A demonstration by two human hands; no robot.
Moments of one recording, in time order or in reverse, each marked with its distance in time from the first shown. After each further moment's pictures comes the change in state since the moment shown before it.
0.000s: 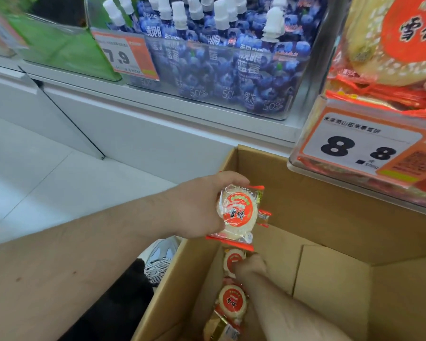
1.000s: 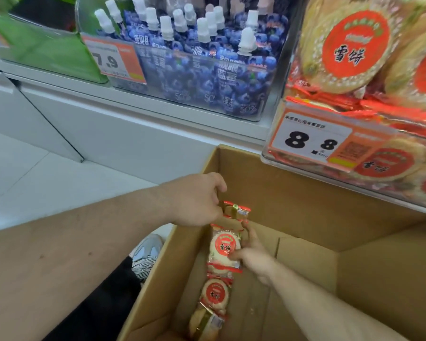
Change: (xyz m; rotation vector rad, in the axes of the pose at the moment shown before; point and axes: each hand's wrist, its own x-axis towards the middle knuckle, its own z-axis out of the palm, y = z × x) left_hand -0.009 0.027 0.008 0.232 0.031 -0.031; right_hand -0.057 0.007 -0.088 0.568 -0.414 -0.325
